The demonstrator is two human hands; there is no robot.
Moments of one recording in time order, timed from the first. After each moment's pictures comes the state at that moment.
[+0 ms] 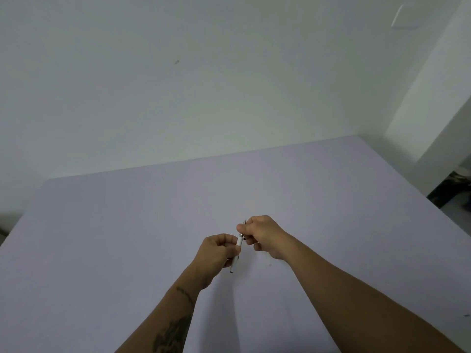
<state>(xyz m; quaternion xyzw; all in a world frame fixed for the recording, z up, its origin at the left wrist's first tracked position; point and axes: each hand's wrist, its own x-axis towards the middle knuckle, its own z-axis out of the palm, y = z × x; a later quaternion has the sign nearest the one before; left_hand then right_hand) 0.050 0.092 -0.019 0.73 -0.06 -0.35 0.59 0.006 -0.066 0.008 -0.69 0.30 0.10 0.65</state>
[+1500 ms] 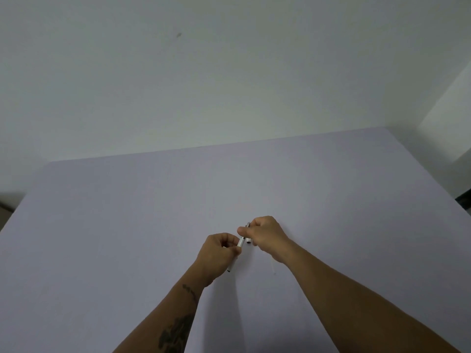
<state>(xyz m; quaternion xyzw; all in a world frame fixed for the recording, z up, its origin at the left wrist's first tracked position) 0.081 0.069 -0.048 0.81 -0.06 -0.31 0.49 0.047 -0.087 -0.036 -0.75 0.31 0.11 0.58</state>
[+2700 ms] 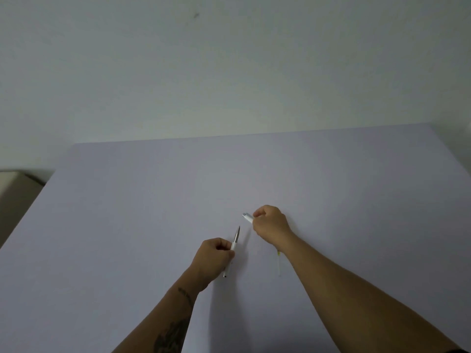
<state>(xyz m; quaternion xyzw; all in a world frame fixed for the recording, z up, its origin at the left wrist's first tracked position) 0.075 0.077 -0.058 0.82 0.07 -0.33 0.47 0.078 -0.103 -0.054 -0.79 0.31 0.13 0.51</state>
